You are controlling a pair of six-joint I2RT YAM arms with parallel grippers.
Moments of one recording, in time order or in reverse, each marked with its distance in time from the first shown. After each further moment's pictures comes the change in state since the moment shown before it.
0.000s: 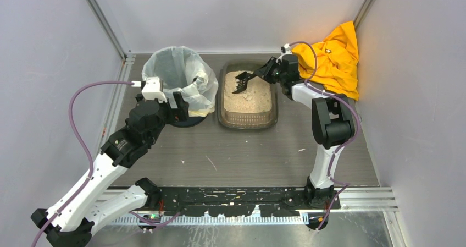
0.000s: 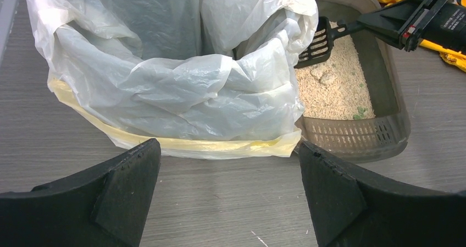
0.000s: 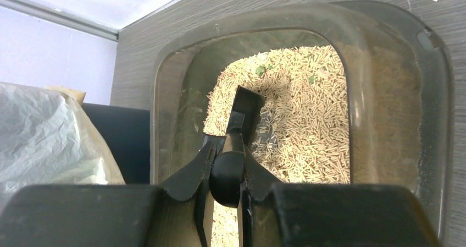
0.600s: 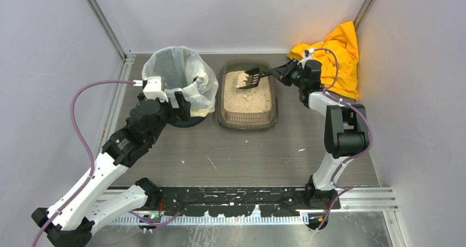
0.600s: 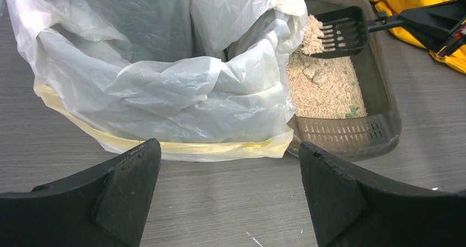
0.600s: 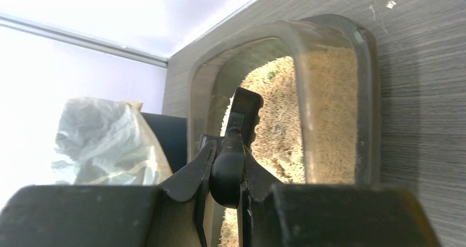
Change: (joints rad) left arm 0.000 0.007 -0.002 0.018 0.026 -0.001; right arm -0.161 -0.136 -0.209 0.187 -0.169 0.180
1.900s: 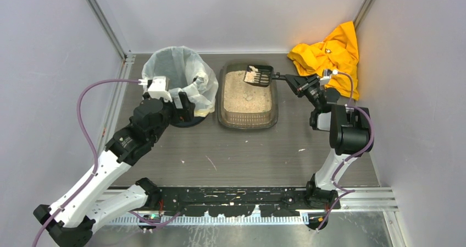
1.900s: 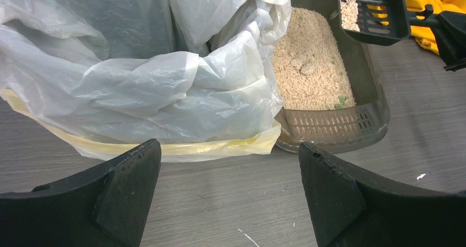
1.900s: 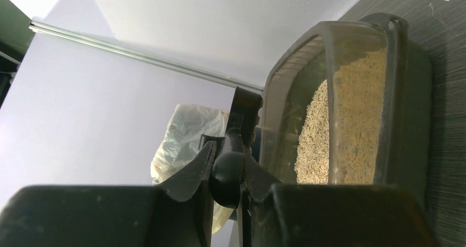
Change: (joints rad) left arm 0.000 0.016 -0.014 0.028 0.056 -0.003; right arm -0.196 0.012 -0.390 0.848 -0.176 0.516
